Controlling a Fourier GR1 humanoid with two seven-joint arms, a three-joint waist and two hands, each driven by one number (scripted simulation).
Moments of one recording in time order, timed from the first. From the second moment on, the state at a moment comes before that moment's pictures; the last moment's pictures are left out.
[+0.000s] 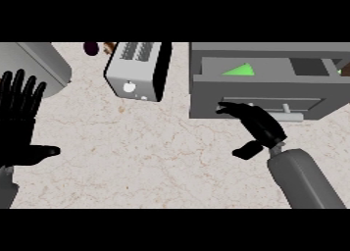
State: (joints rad) left arm -0.14 0.56 -0.11 -1.46 0.84 0.01 -0.37; right arm -0.39 -0.23 0.20 -1.12 0.80 0.08 -0.27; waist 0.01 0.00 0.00
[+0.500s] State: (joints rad) left arm -0.11 0.54 -0.04 -1.45 0.82 -0.08 -0.35; right arm -0.69 -0.20 0.06 -0.63 0.80 0.01 -0.44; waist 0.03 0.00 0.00
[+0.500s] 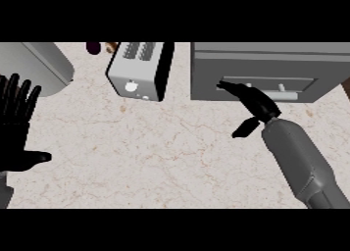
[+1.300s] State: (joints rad) left arm -0.13 0.51 -0.04 -1.40 0.78 -0.14 -0.35; right arm -0.93 -0.29 -0.04 -0.25 0.77 0.11 -0.67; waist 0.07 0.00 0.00
